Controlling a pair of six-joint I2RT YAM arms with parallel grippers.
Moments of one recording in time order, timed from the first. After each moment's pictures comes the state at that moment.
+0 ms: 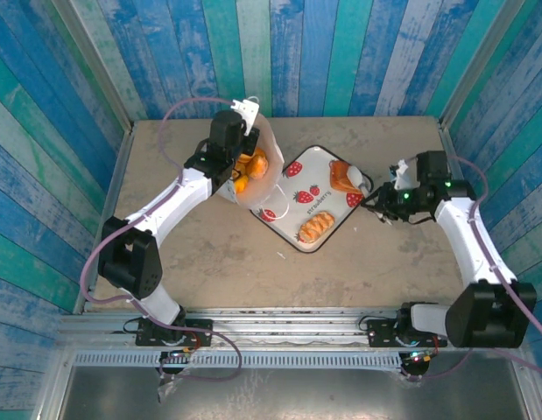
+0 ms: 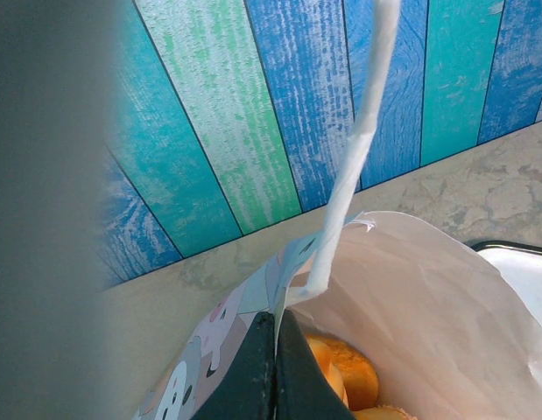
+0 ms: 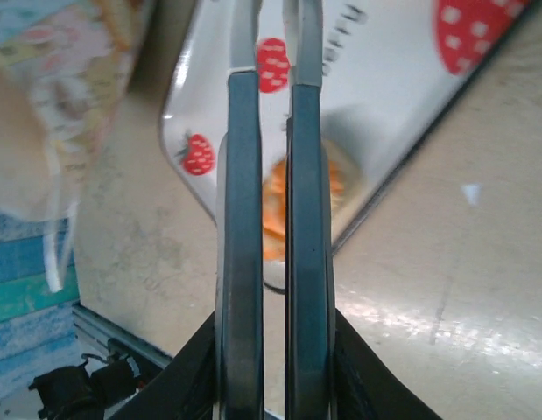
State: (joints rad) left arm -0.46 1.63 1.35 -0.04 -0.26 0.16; right arm 0.02 1.25 1.08 -0.92 -0.64 0.35
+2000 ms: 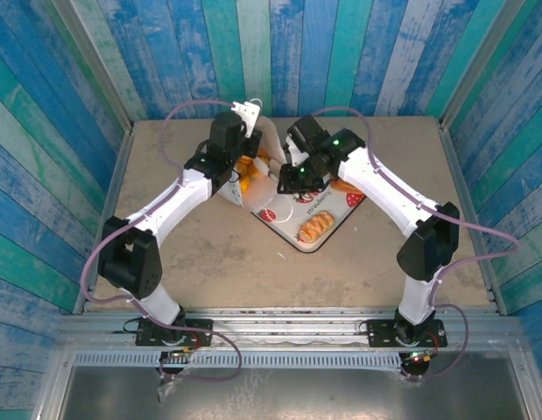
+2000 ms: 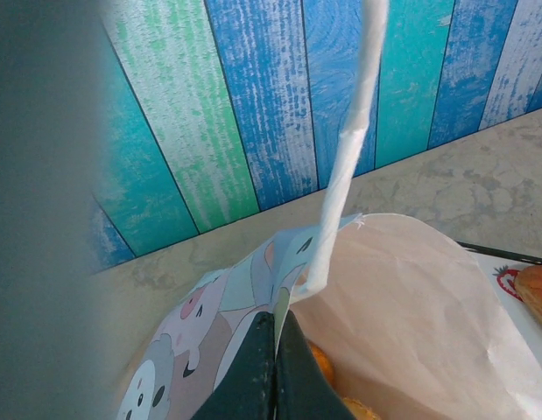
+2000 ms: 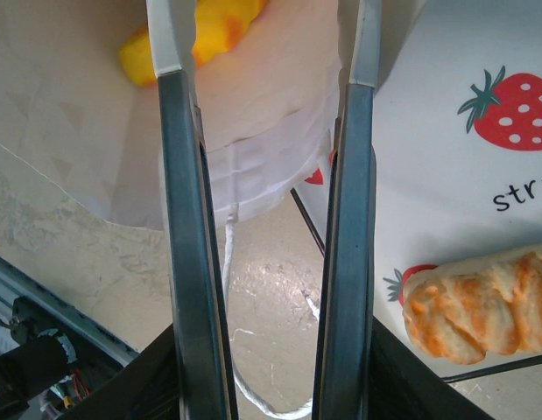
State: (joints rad) left arm -0.46 1.63 1.33 -0.03 -0.15 0.09; right arm 0.68 1.86 1.85 -1.12 -0.24 0.46
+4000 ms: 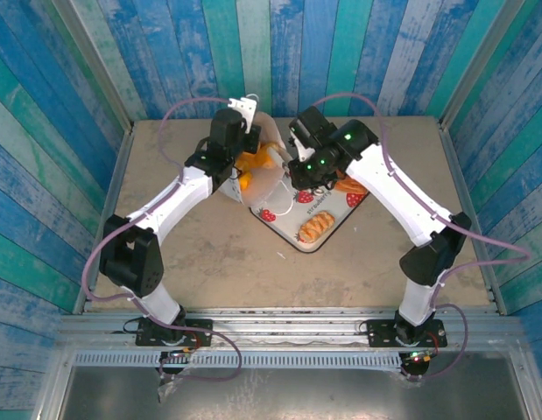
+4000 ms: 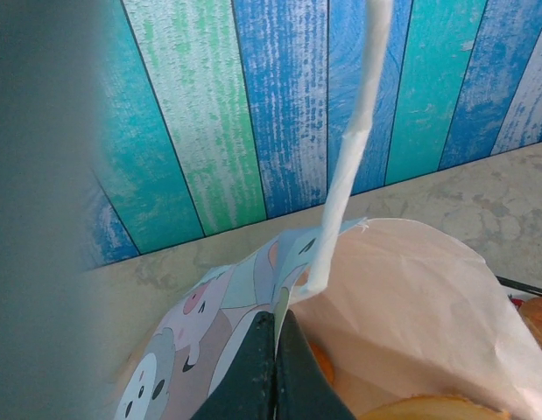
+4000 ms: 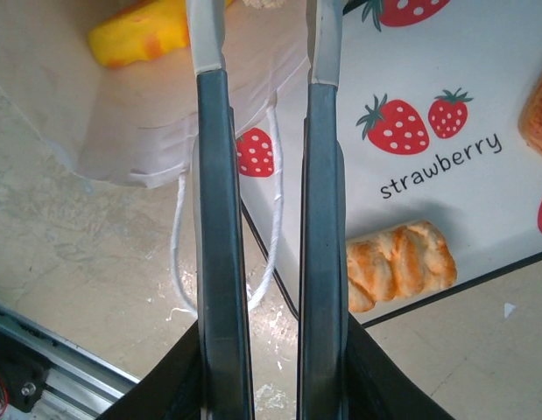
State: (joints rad) left arm -0.46 1.65 1.36 -0.03 -0.20 0.02; right arm 0.72 1.81 2.03 -1.34 -0.02 0.38
